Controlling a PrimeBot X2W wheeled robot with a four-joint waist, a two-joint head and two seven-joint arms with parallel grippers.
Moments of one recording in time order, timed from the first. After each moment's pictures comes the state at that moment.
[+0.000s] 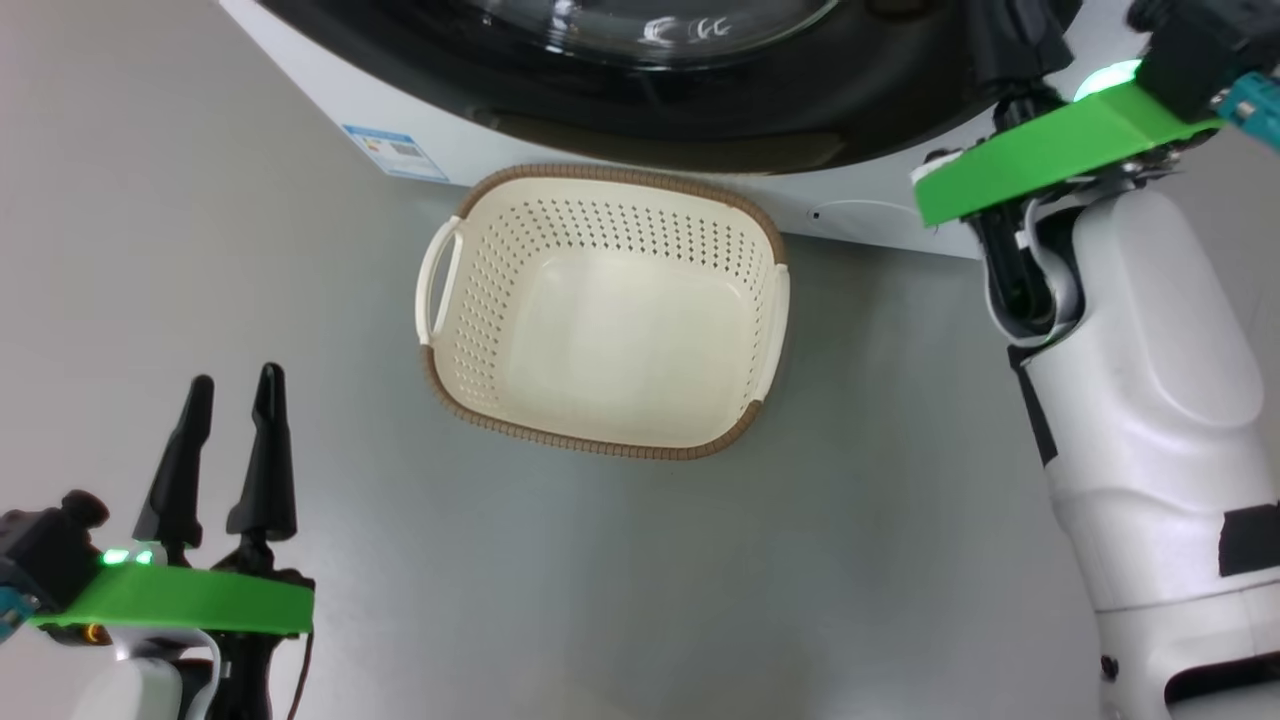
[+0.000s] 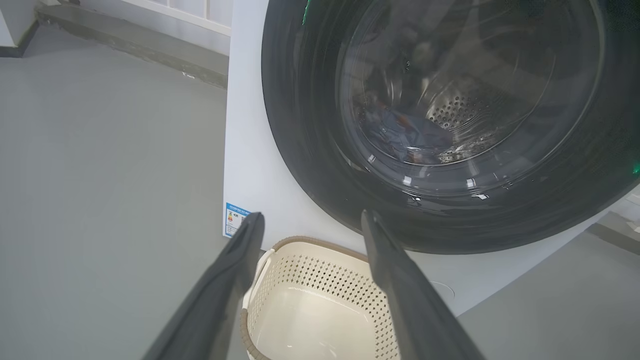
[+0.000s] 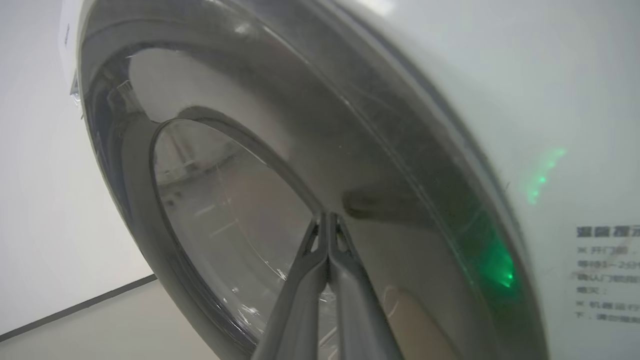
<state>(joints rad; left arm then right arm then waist) -0.21 0.21 -0.12 0.08 -0.70 -0.13 -0.26 -0.94 -0.08 0.11 0.49 0.37 0.14 -0.26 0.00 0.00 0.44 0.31</state>
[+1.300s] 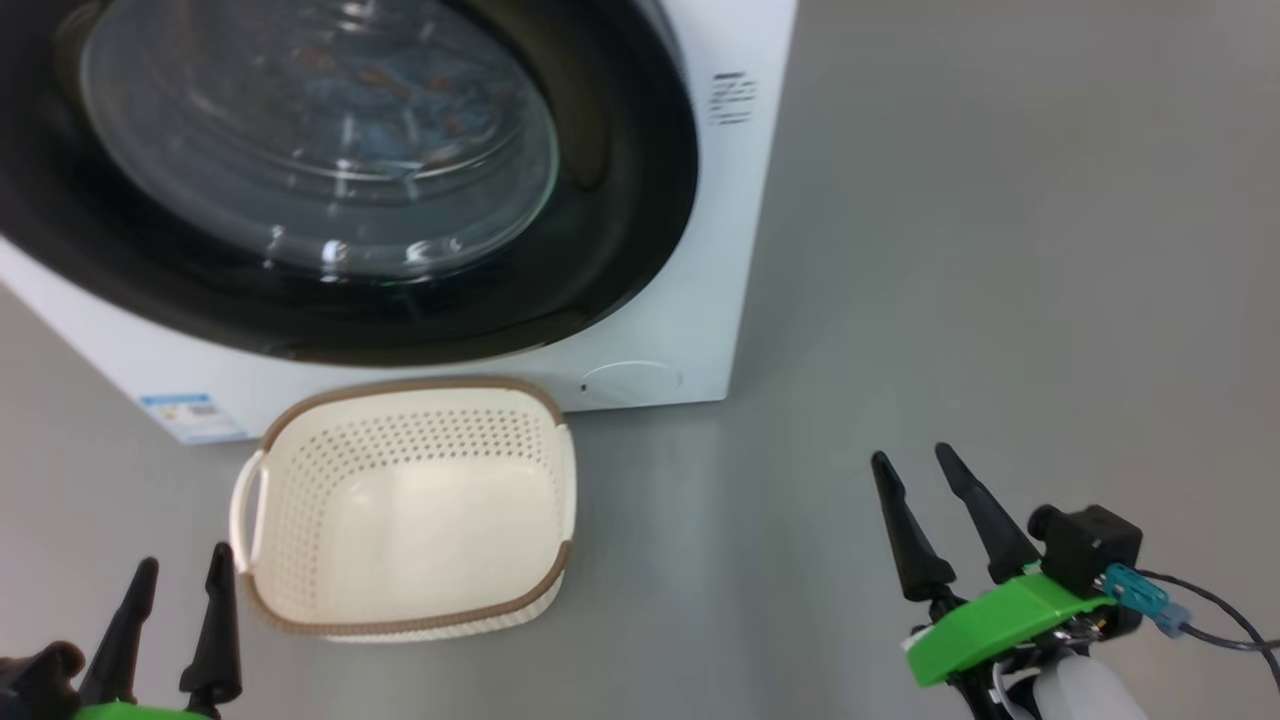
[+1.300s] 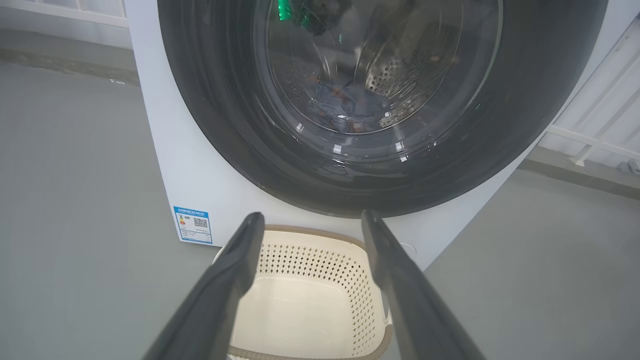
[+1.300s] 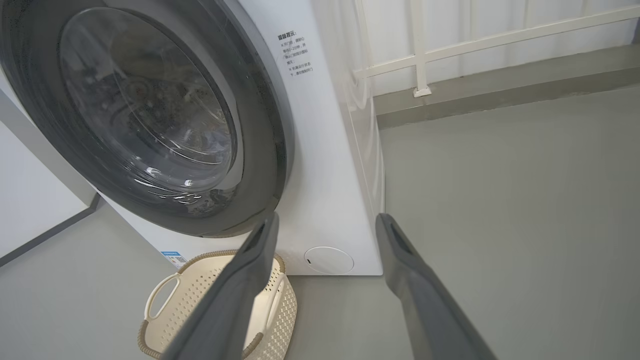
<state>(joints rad) -0.01 0.27 -0.05 0.19 -0.58 -0.13 -0.26 -0.20 -0.06 0.11 0.34 0.35 0.14 -0.26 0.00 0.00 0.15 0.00</state>
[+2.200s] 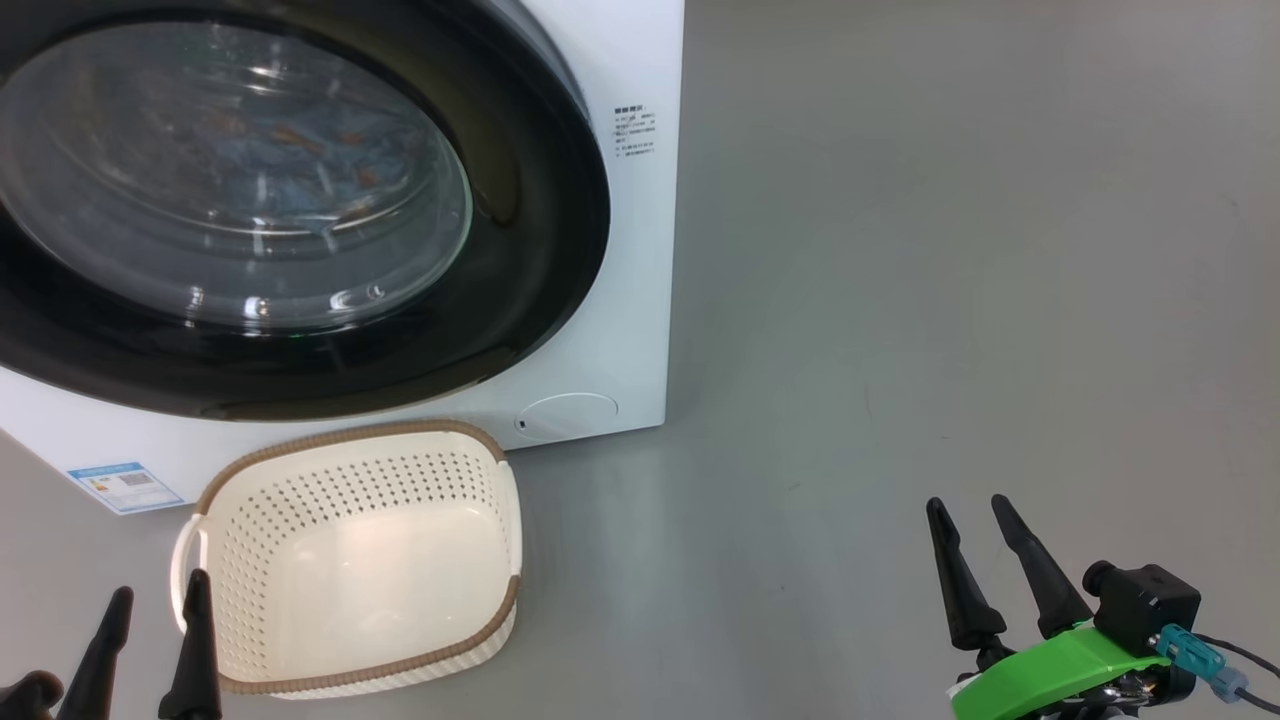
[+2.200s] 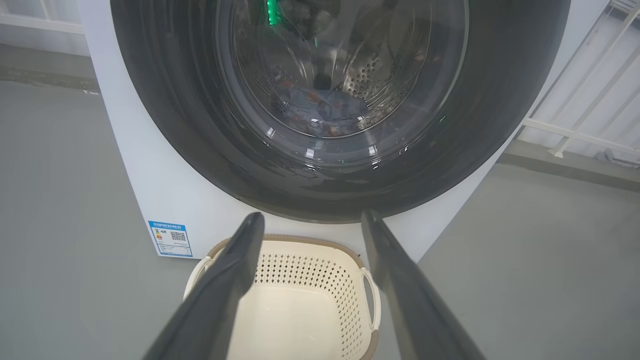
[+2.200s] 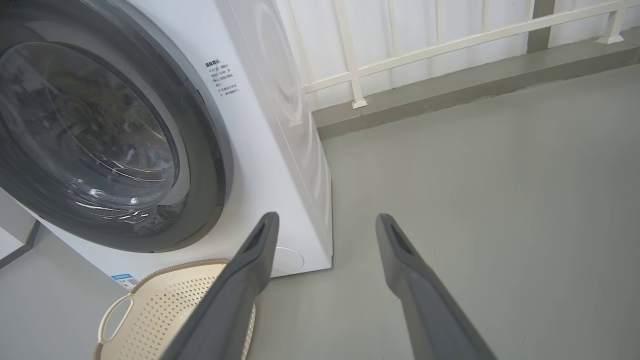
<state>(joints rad) 0.04 0.26 0.01 0.19 -0.56 -0.13 -0.26 -0.08 -0.06 0.03 0.27 0.35 0.14 -0.26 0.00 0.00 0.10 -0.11</state>
